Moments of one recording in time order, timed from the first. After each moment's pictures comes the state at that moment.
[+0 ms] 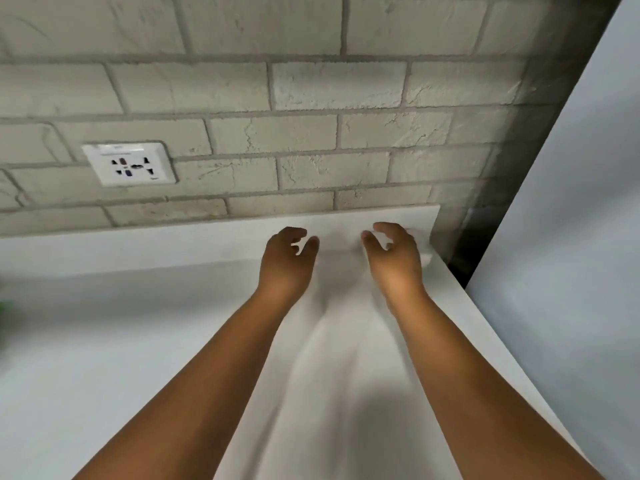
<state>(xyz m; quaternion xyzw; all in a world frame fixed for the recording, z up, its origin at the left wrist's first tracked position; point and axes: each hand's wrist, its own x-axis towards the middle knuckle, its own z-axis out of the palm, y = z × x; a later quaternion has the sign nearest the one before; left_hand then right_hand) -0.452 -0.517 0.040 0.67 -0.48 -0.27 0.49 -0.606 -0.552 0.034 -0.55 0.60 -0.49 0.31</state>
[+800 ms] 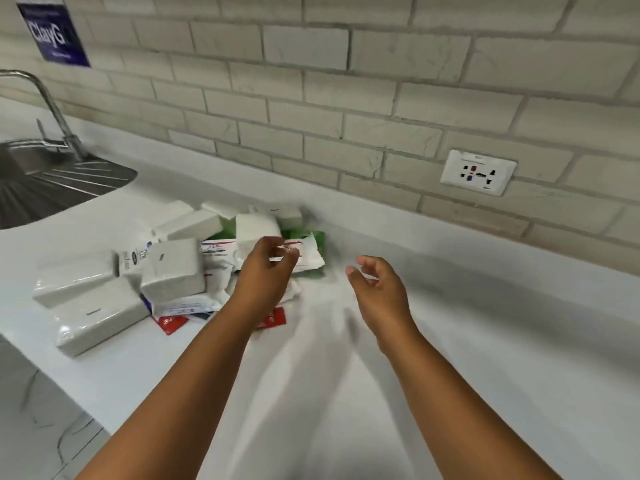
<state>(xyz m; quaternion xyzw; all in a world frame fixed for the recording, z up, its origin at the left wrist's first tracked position) -0.105 -0.201 0.060 0.78 -0.24 -0.13 0.57 -0.239 -0.306 0.043 -0.69 0.39 -0.31 0.52</state>
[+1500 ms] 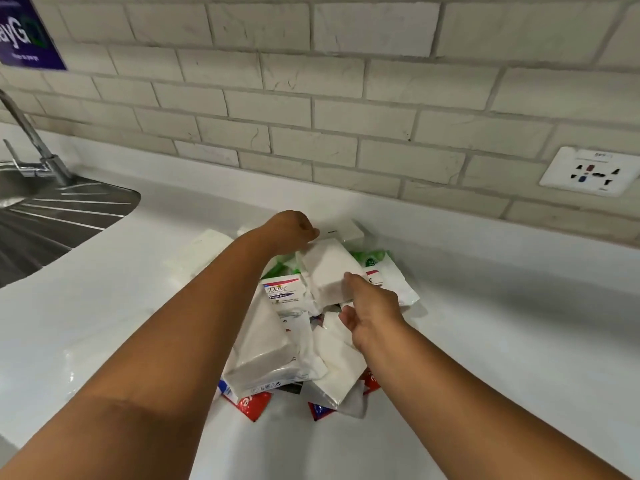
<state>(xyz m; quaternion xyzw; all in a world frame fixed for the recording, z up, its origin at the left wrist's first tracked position) 0.169 -0.250 0.076 0.85 -0.45 -0.18 0.20 -0.004 -0.256 0.026 -0.31 0.56 -0.28 0.71</state>
